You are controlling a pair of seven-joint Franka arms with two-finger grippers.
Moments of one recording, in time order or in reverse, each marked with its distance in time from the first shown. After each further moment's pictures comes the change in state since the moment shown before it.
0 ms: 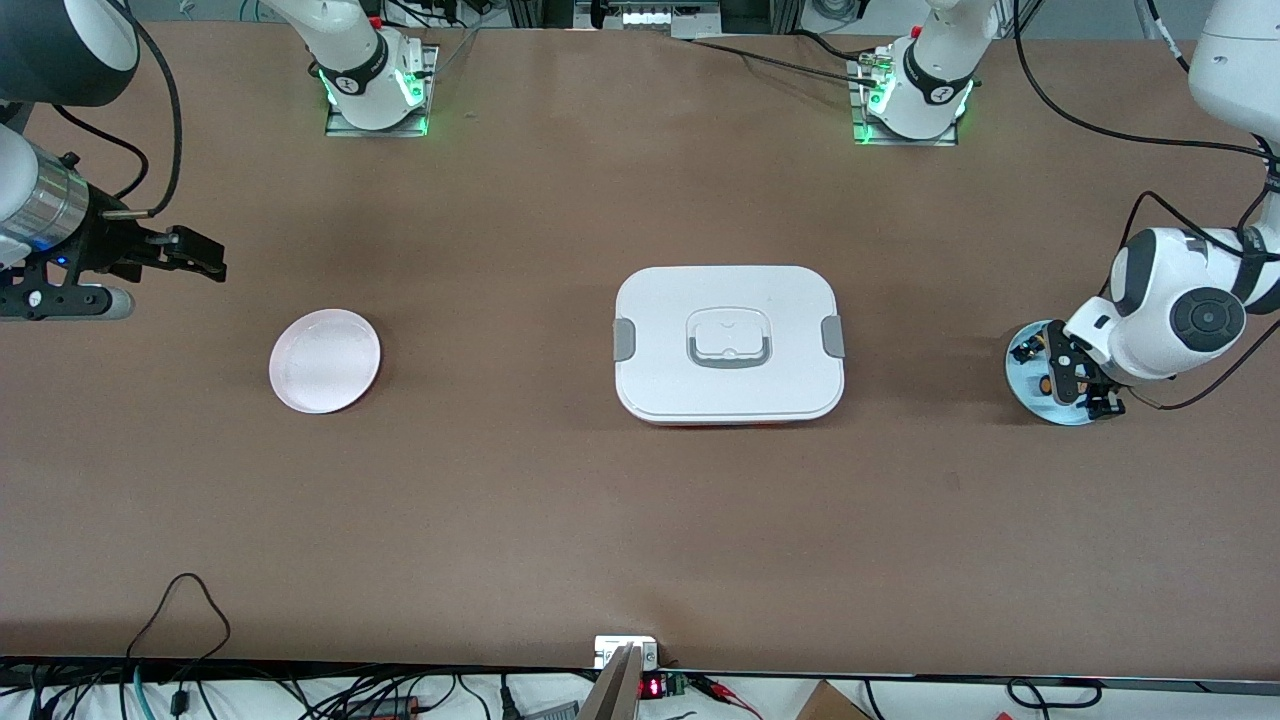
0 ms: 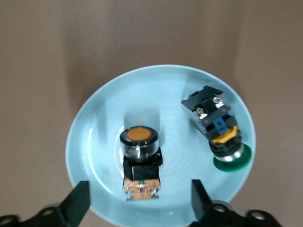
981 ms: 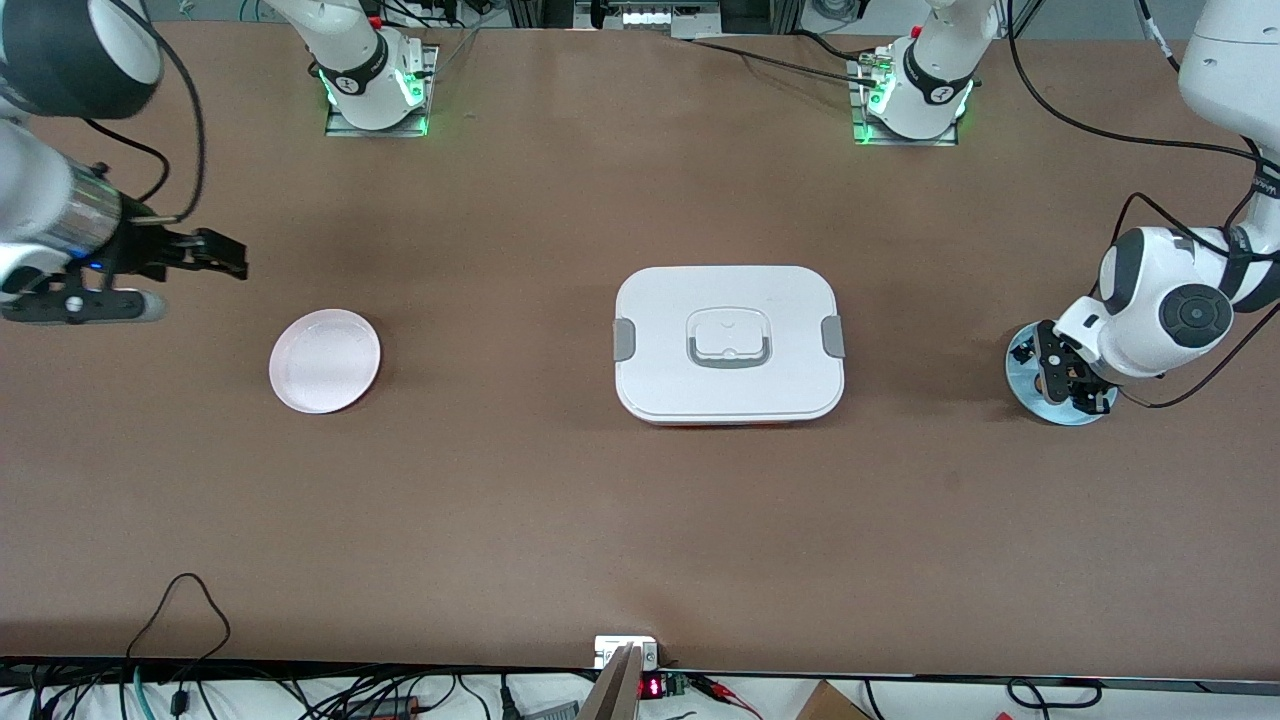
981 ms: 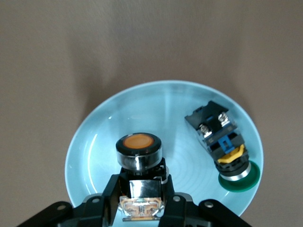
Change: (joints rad) left arm -0.031 0.025 0.054 -0.050 -0.009 0.130 0.002; right arm -0.085 -0.001 0.096 -0.004 0.000 -0.018 0.007
